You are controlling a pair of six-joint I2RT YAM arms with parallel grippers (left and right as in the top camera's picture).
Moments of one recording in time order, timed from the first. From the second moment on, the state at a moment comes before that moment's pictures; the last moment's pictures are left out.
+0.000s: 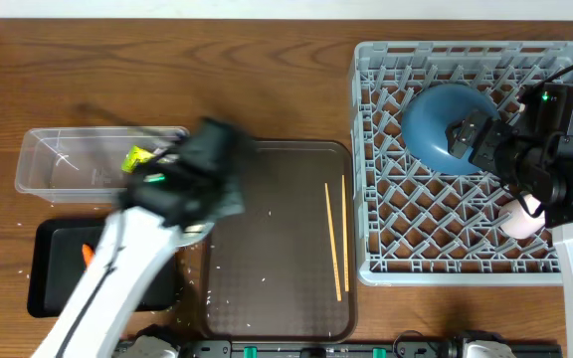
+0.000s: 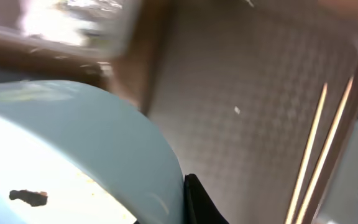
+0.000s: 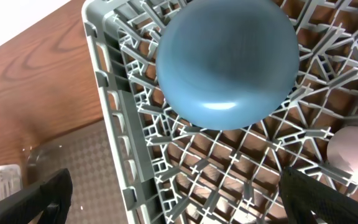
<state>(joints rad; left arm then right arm) -0.33 1.25 1.23 -1.23 -0.06 -0.61 -0.05 1.24 1.36 -1.04 -0.14 0.42</state>
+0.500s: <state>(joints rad) 0.48 1.13 1.05 -1.20 0.42 -0.28 -0.05 1.24 1.36 -1.04 -0.14 0.42</state>
